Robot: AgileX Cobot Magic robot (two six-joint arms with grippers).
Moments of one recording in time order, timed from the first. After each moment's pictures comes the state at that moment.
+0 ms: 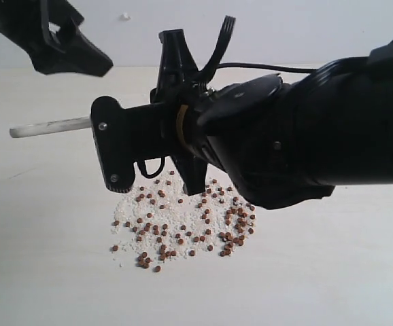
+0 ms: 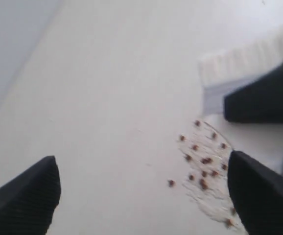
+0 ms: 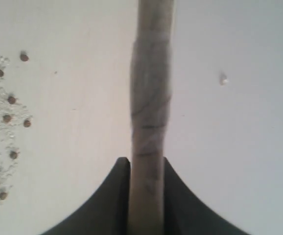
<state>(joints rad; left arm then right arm) -0.49 1.50 -1.33 -0.50 0.87 1.04 1.03 1.68 -0.99 -1.49 0.52 0.41</state>
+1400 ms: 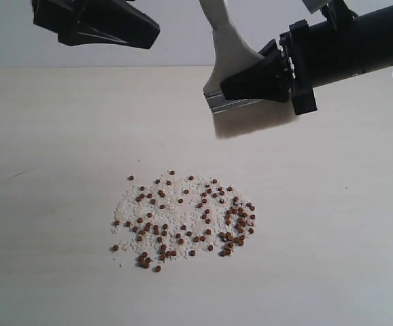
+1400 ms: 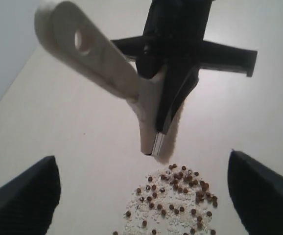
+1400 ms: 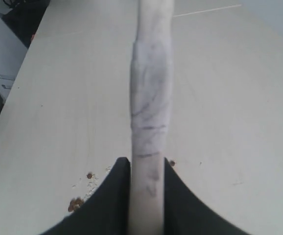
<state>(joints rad) -0.49 1.54 -1.40 -0.94 1.06 1.35 0.12 1.77 -1.10 1.34 1.21 -1.90</state>
